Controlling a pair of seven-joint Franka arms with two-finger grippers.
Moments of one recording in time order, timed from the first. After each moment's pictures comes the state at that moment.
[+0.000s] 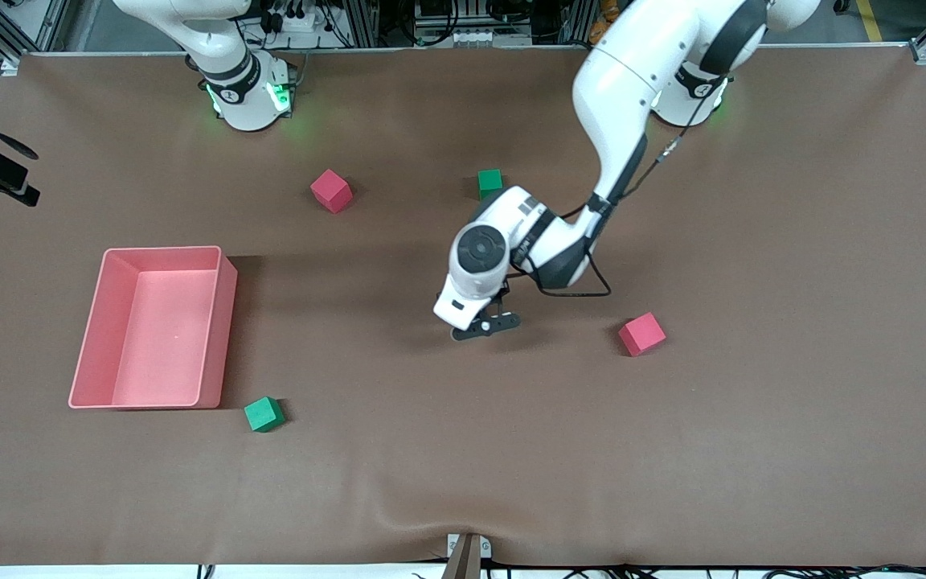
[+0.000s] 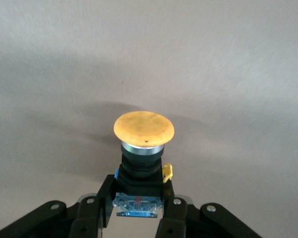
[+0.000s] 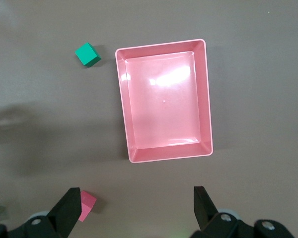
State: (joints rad) left arm -0.77 0.88 -0.01 -1.29 -0.06 2.17 -1.00; right arm -0.01 -0.01 -0.08 -1.48 0.02 1.45 0.00
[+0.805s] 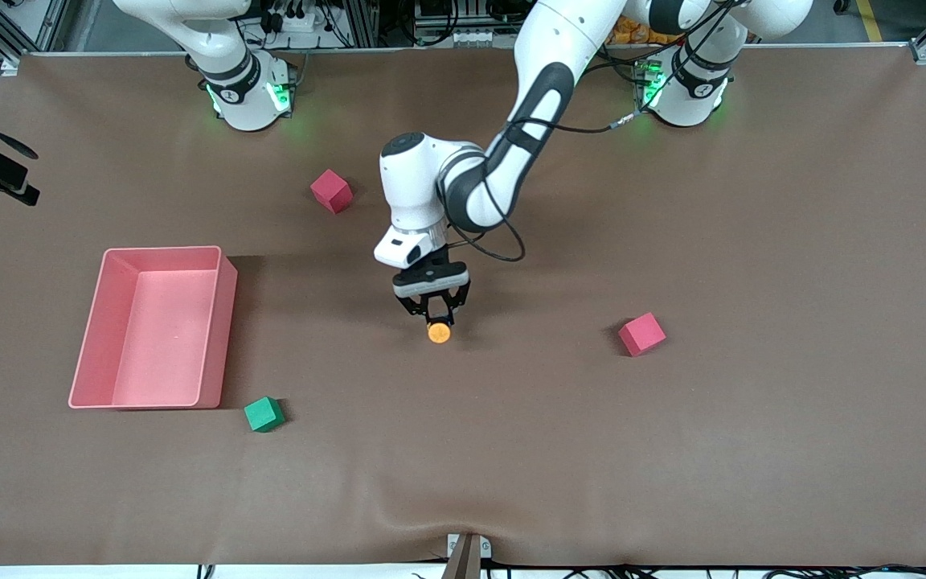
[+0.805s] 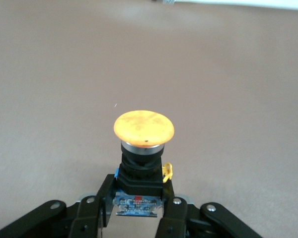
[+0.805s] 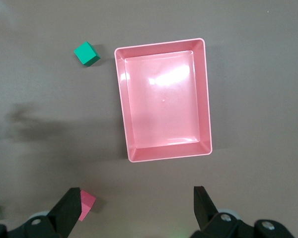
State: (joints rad) left arm -1.10 0.91 0.25 -1.30 0.60 2.42 -1.55; right arm -0.01 -0.01 -0.07 -1.48 0.02 1.45 0.00
